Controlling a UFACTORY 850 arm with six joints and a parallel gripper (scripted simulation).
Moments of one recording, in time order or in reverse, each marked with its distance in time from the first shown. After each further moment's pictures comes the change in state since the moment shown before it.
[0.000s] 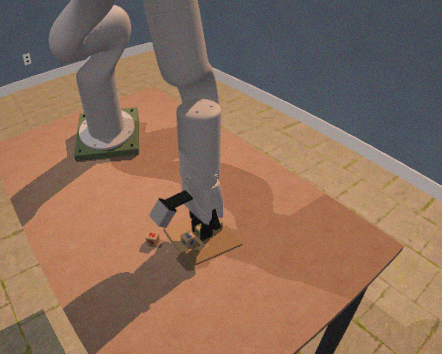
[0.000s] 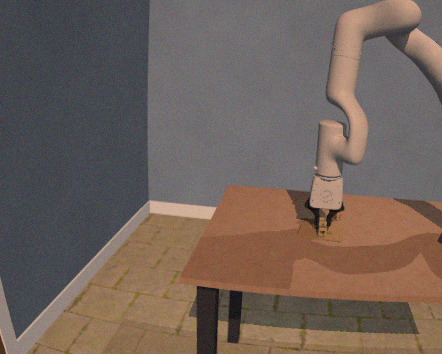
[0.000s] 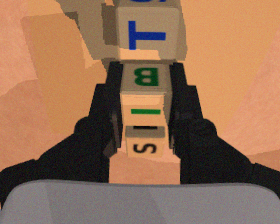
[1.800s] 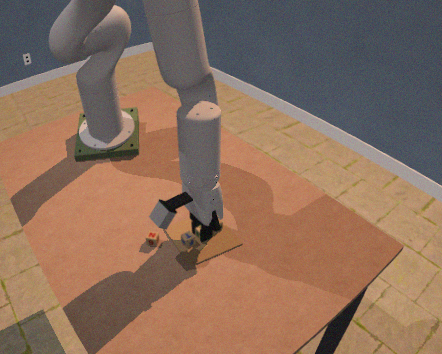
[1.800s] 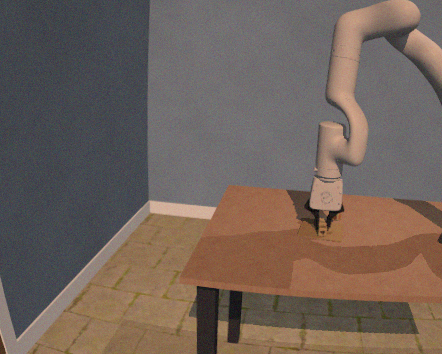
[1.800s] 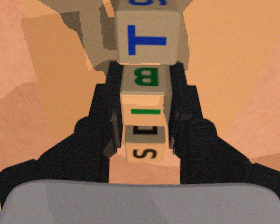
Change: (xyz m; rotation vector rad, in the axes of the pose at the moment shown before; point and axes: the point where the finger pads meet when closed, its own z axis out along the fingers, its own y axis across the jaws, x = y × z) arm 0.000 0.000 0.004 0.000 0.000 0.000
